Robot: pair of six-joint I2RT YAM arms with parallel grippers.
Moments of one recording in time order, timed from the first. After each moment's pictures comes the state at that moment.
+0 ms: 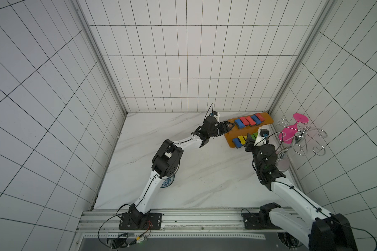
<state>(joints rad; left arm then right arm) -0.71 2.39 1.86 0.32 0.39 -1.02 0.37 0.98 0.47 0.43 0.37 0.06</state>
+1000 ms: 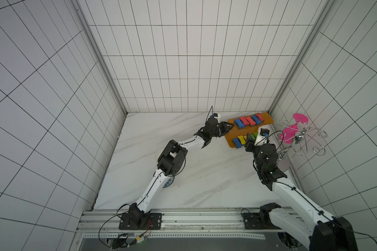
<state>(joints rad) -0.71 2.52 1.98 0.39 0.40 -1.22 0.37 0.97 0.49 0.37 0.36 0.06</state>
